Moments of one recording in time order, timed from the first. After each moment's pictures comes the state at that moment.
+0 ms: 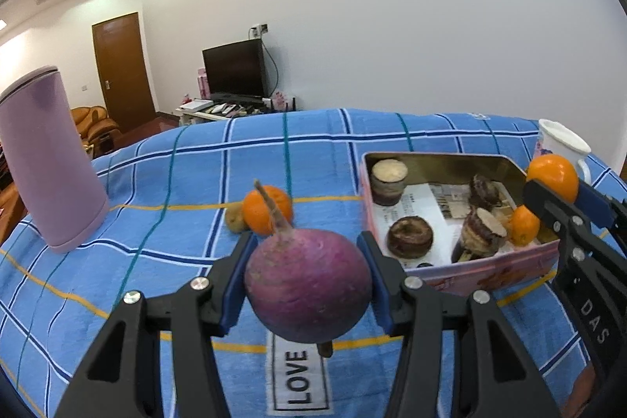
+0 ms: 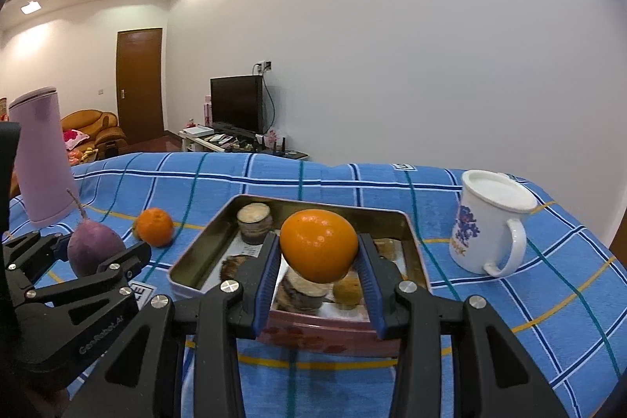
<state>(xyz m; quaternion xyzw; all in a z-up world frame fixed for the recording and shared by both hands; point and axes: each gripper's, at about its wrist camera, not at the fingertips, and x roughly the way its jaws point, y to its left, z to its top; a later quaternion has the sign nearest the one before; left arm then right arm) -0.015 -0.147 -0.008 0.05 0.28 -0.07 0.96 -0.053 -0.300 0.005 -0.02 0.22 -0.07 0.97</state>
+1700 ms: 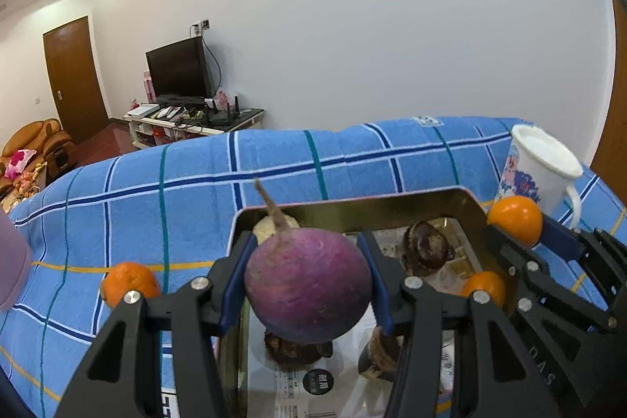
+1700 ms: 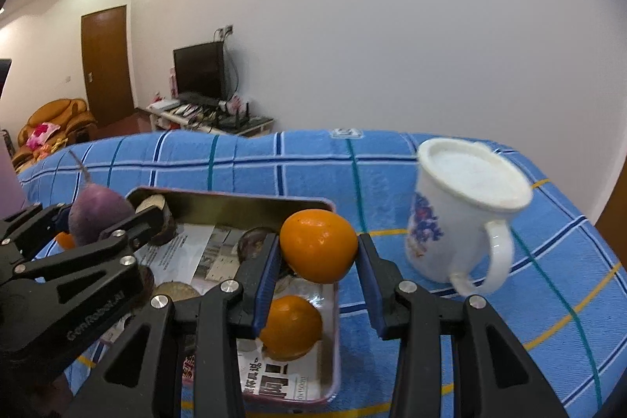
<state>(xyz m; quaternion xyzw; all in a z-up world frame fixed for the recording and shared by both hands) 0.058 -0.250 -0.006 0.07 0.30 -0.15 0.94 0.007 -0.381 -0.006 0.00 0.30 -0.11 0.95</state>
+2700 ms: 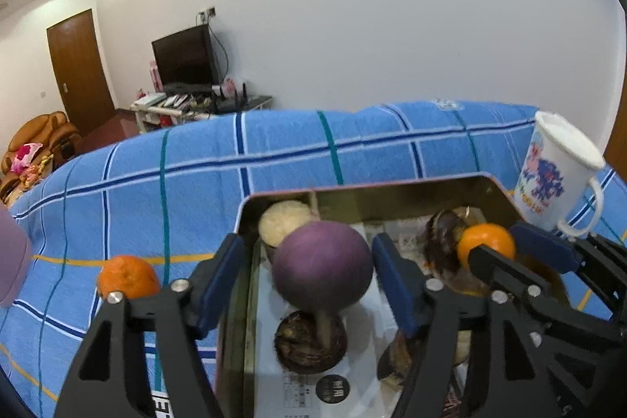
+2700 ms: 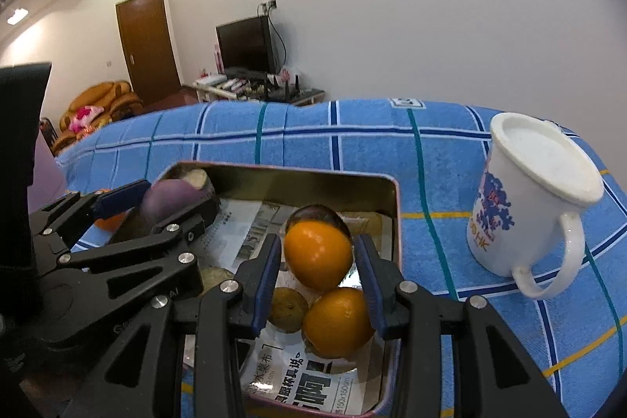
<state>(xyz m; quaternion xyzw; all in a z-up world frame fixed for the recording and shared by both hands) 0.073 -0.254 -0.018 0.07 0.32 -0.13 0.94 0.026 -0.381 -0.019 0.04 0.33 -0.01 0.94</state>
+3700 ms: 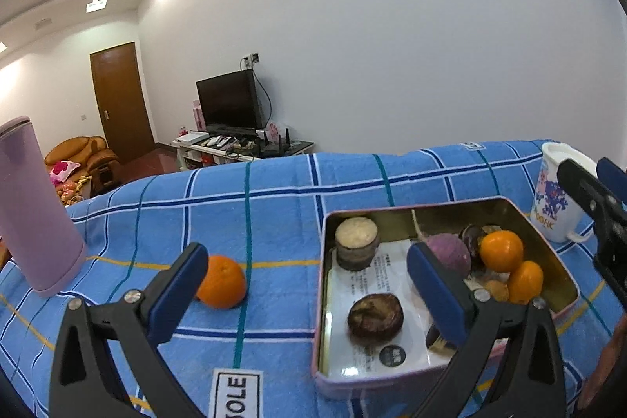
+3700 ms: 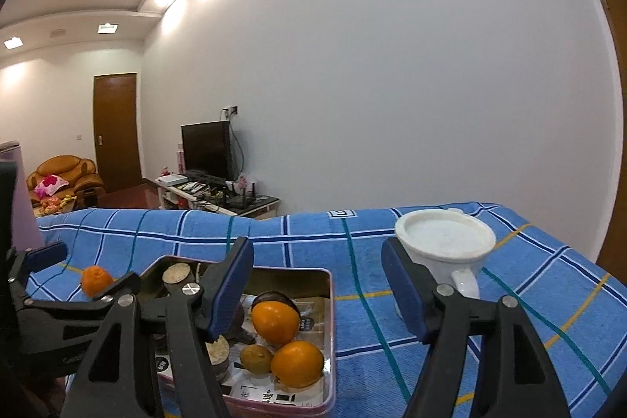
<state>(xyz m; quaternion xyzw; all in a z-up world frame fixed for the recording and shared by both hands) 0.018 -0.199 0.000 0.06 0.22 -0.07 0.97 -0.038 -0.370 0.021 0.01 0.13 -0.12 0.98</state>
